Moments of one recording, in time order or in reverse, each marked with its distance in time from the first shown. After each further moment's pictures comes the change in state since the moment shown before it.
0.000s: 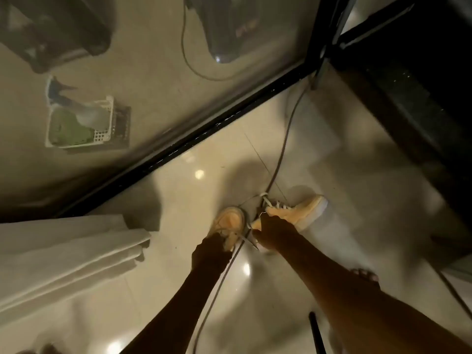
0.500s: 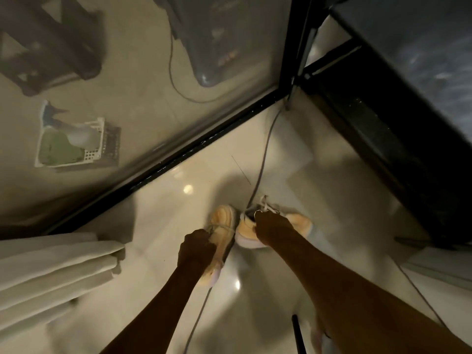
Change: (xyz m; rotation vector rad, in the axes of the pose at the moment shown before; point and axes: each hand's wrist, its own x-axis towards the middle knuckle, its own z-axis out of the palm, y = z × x) left_hand -0.010 0.015 -0.041 -0.237 0.129 0.034; right_hand -0.030 0.012 -0.054 -0.101 0.114 0.006
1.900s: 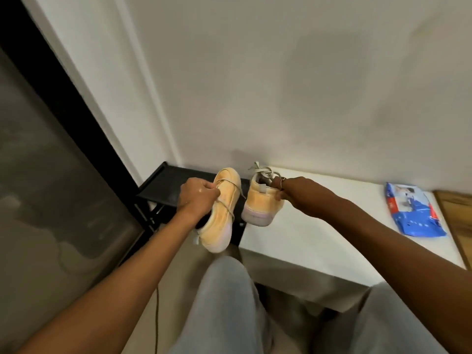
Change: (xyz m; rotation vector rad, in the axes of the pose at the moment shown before) left_hand -0.445 0.392 -0.117 -0.245 0.169 0.972; right_hand -0.589 0.271 -0.166 0.132 0.901 0.169
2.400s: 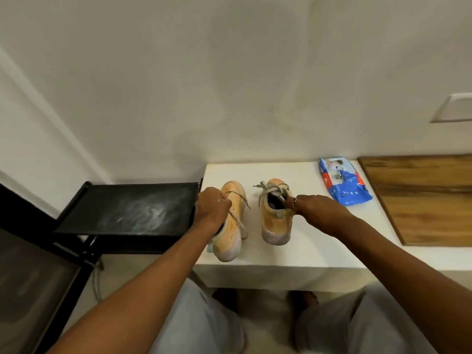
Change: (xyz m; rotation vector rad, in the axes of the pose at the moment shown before) left_hand 0.002 0.053 0.193 0.137 -0.258 0.222; right_hand -0.109 0.149 0.042 -0.134 -0.066 0.324
